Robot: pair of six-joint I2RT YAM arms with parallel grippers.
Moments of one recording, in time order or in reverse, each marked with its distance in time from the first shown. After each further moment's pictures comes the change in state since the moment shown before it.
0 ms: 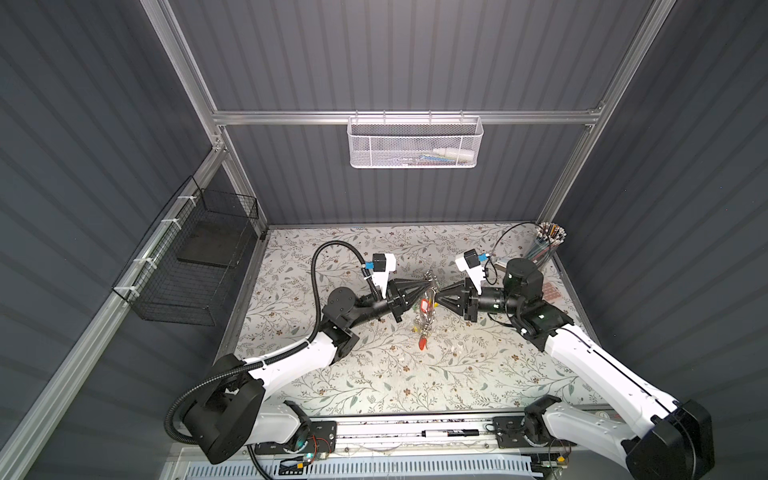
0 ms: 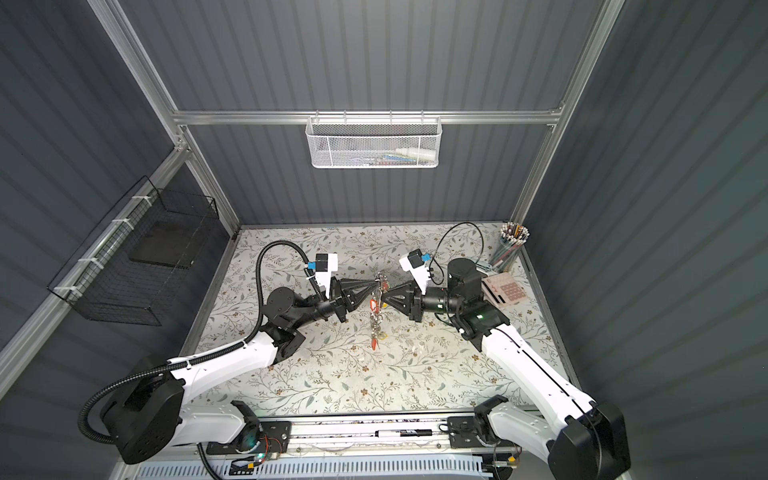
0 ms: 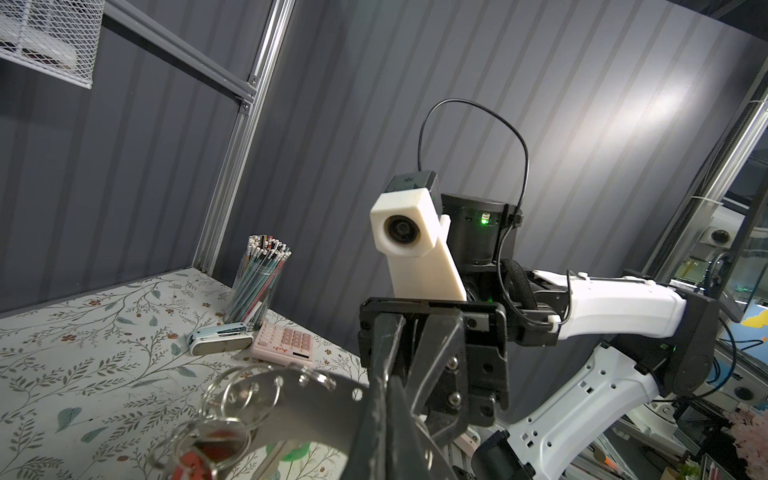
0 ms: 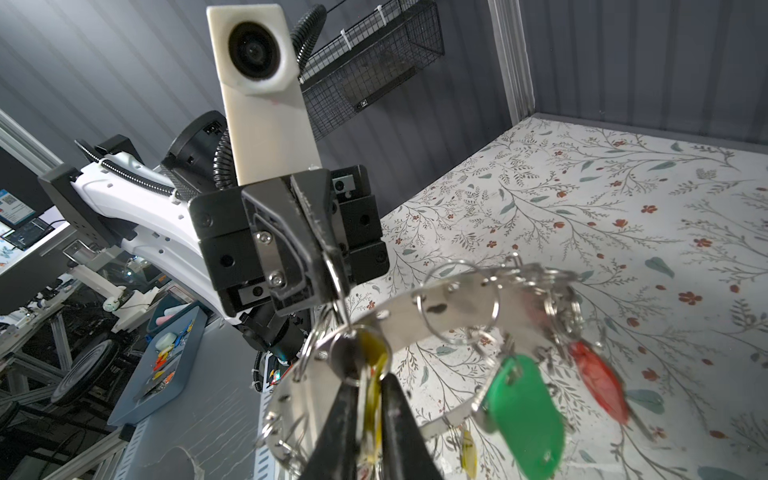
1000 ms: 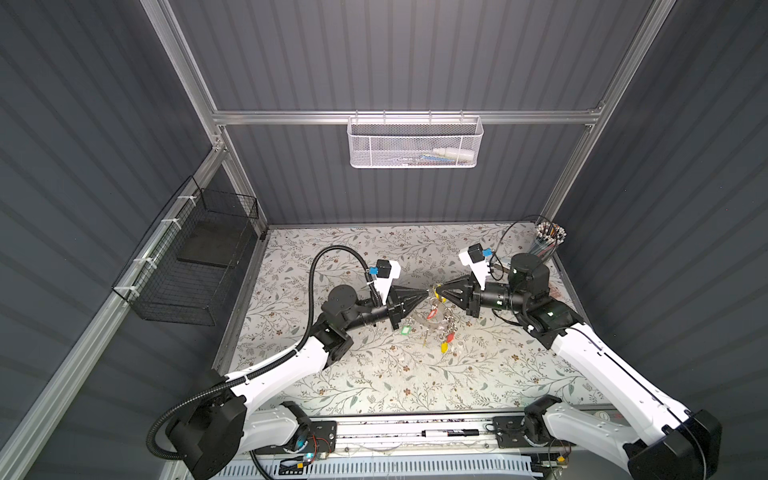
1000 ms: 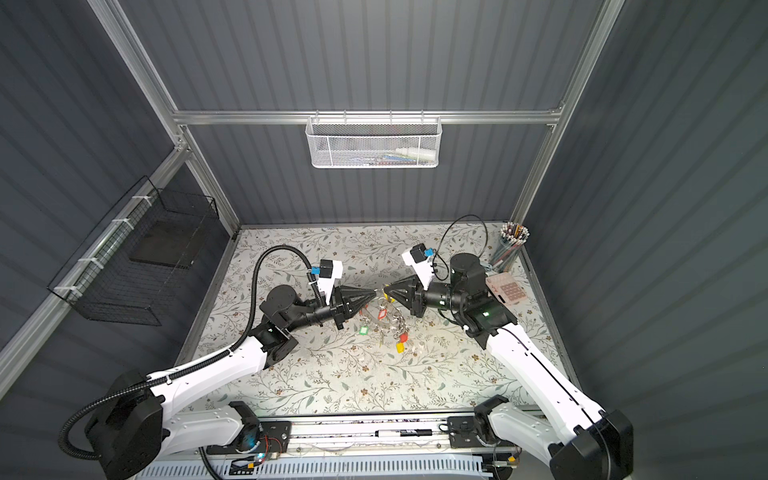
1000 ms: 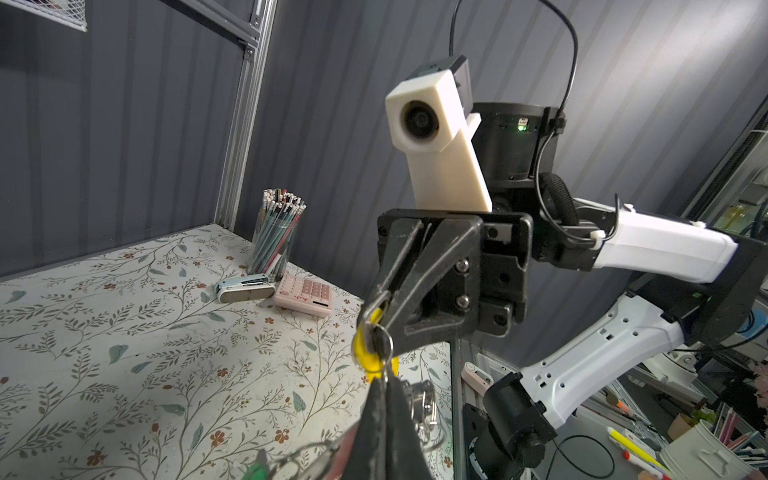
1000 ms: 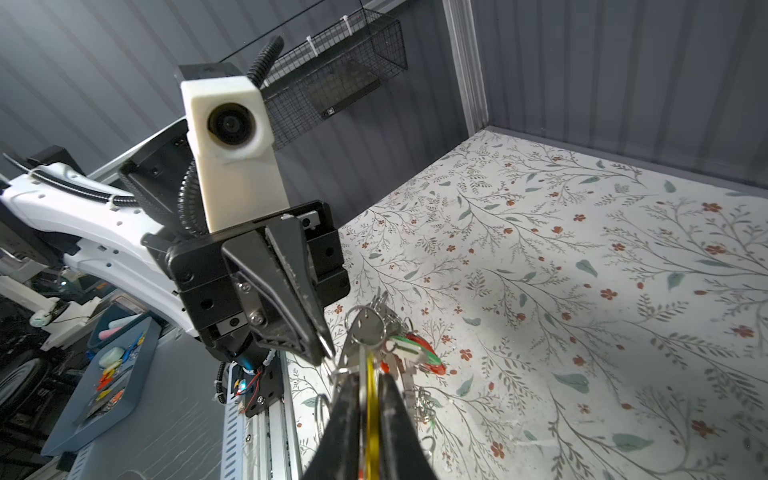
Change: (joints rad) left arm -0.002 -0.091 0.002 -0.295 0.026 0.156; right arm -0.005 -0.025 0.092 -0.166 0.143 -0.093
